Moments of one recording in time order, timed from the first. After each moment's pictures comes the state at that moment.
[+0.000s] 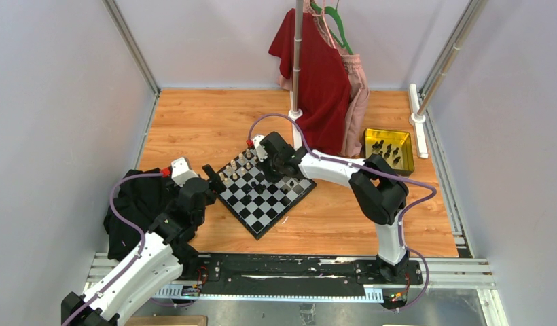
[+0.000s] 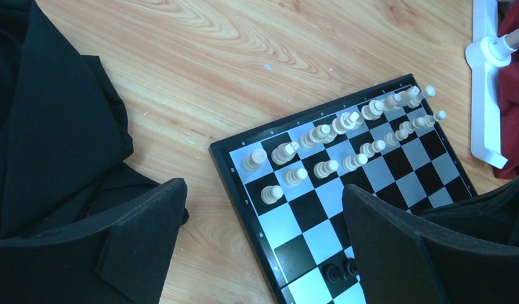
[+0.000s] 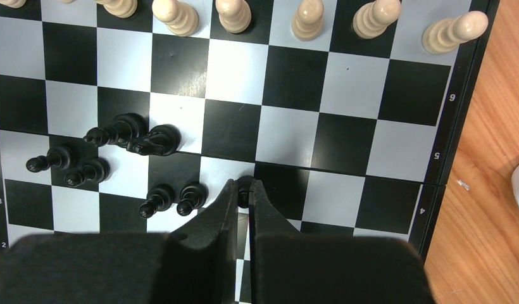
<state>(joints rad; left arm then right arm) -0.55 0.57 0.37 -0.28 -0.68 -0.66 0.86 1.96 1.38 -0.28 -0.08 -0.01</state>
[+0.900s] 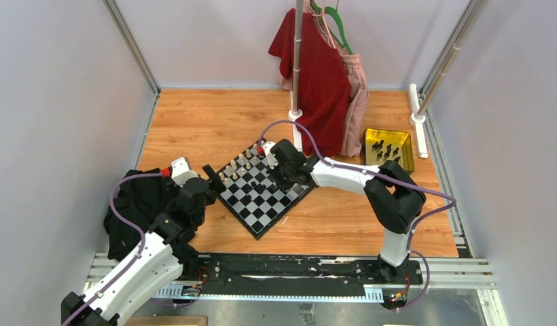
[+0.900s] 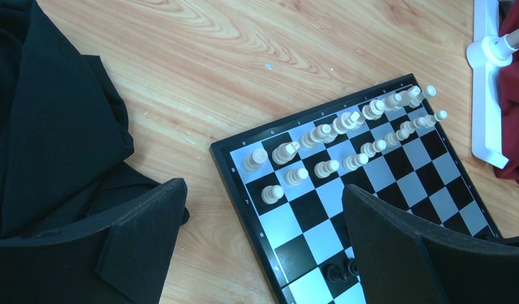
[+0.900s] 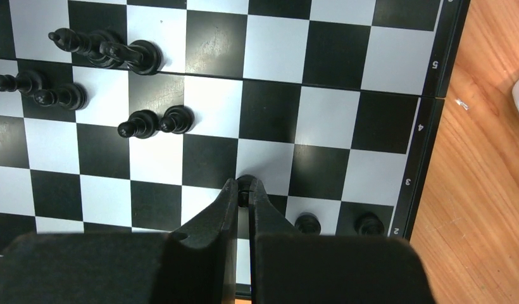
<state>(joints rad) -0.55 0.57 0.37 -0.29 -0.68 -0.66 0.86 1.82 1.19 -0.27 -0.04 -0.01</state>
